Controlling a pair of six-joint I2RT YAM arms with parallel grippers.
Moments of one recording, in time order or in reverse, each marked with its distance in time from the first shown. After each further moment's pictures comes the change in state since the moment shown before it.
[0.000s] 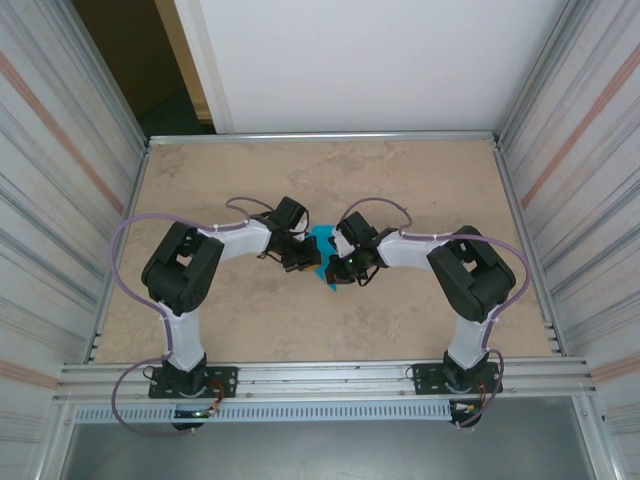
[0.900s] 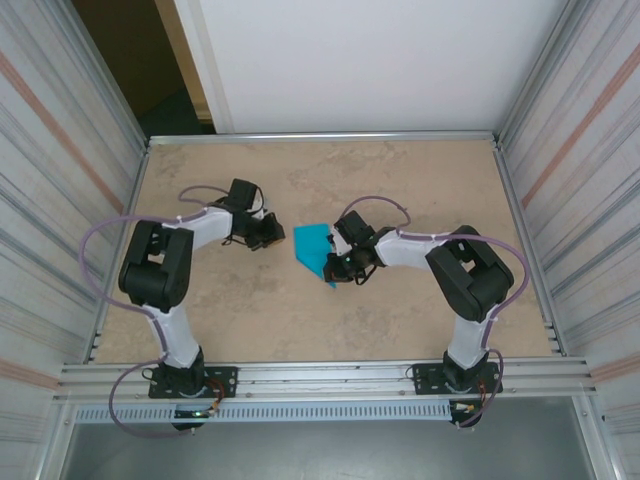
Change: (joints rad) left arm 0.285 -0.092 -0.026 0.022 -0.015 0.107; right arm 0.011 -0.012 0.025 -0.015 0.047 0.053
